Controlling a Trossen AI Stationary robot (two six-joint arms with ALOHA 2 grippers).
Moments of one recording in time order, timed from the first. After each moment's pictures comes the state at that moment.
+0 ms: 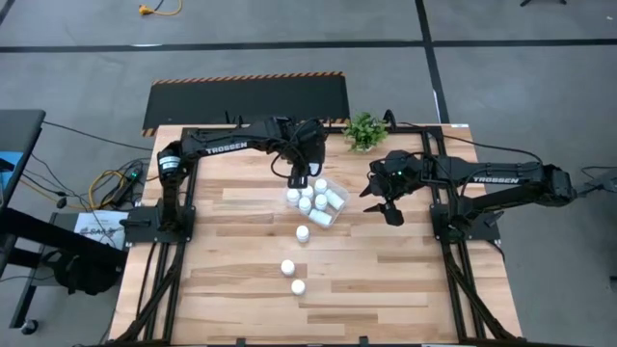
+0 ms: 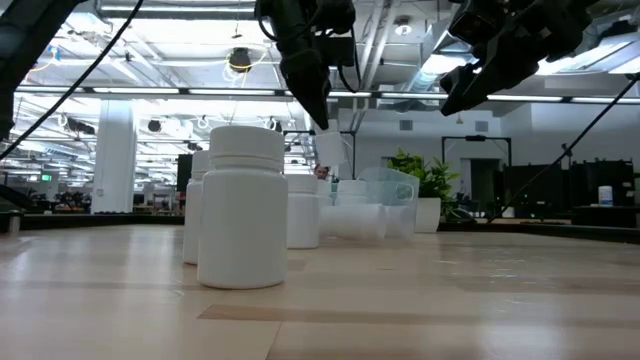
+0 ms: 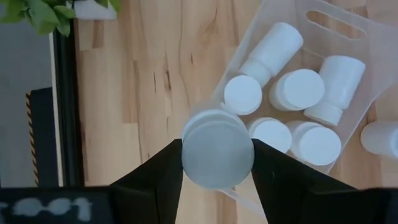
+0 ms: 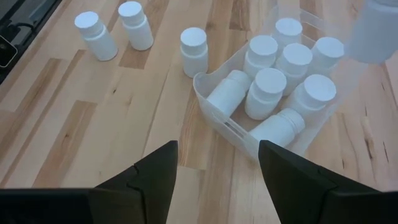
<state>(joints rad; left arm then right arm) 0.29 1.95 1.86 -1.03 -0.01 0.41 -0.19 1.05 0.76 -0.50 -0.31 -0.29</state>
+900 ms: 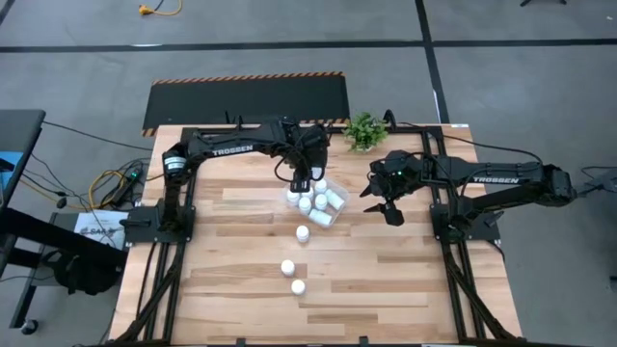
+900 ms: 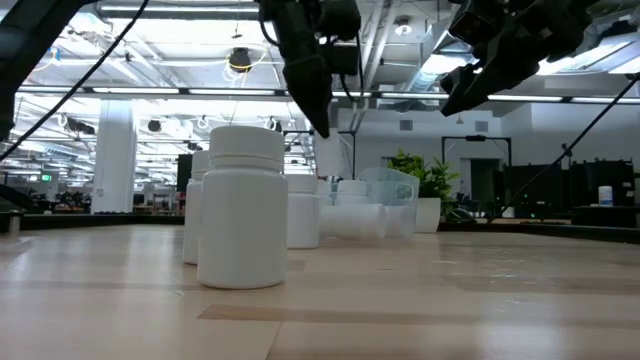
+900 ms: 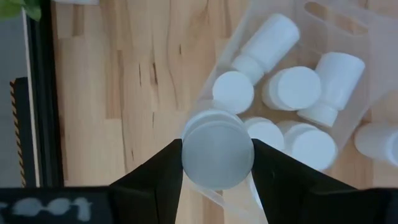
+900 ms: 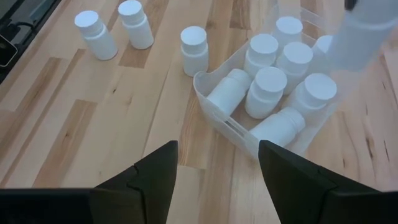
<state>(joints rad) 0.28 1.99 1.86 -1.03 -0.01 0.36 -0.19 1.05 0.76 -0.50 -0.31 -0.29</state>
